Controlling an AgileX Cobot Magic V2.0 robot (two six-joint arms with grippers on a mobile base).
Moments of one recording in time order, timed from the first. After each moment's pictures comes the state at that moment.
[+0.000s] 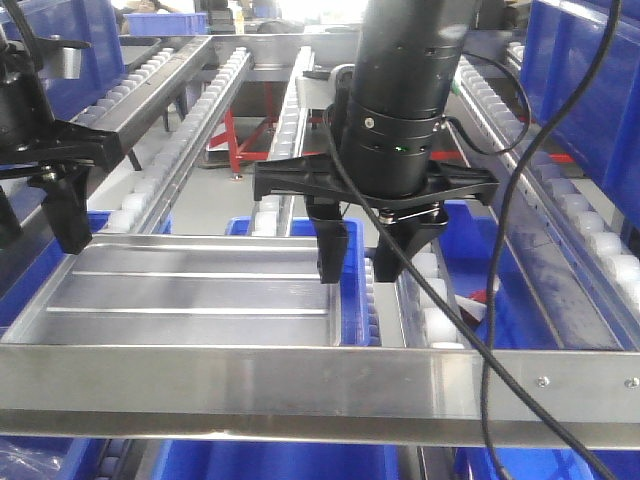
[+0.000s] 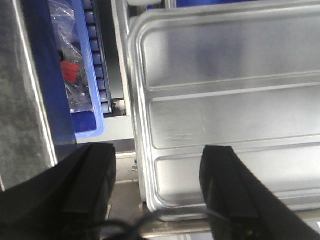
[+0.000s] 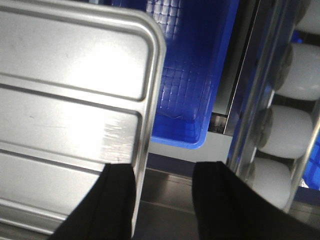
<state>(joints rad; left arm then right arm) -0.35 1.67 -1.16 0.08 0.82 -0.17 0.63 1.89 -1.35 -0.05 0.74 0.57</state>
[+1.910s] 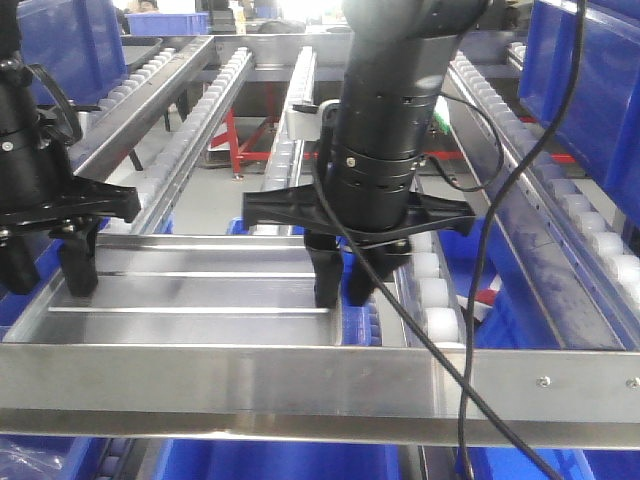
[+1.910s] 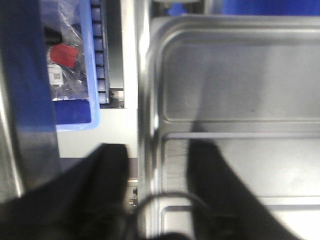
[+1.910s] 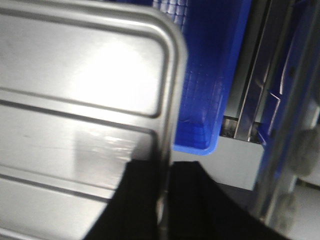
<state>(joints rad) -0.33 1.81 -1.17 0.08 0.74 -0.26 0.64 1.96 -1.36 -0.04 0.67 0.59</state>
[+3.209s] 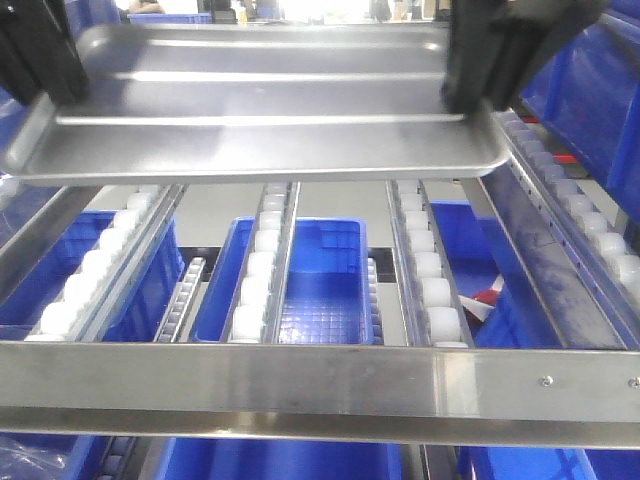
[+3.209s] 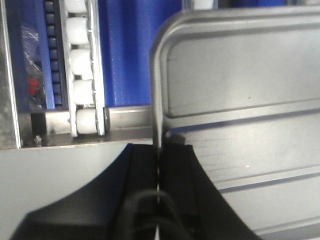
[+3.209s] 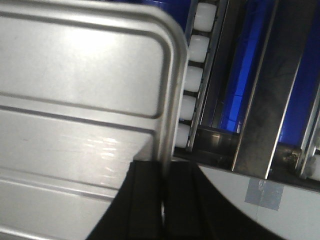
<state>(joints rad) -0.62 1.34 -1.24 0.09 1.05 -0.46 0.67 1.39 -1.25 -0.16 1.01 0.60</state>
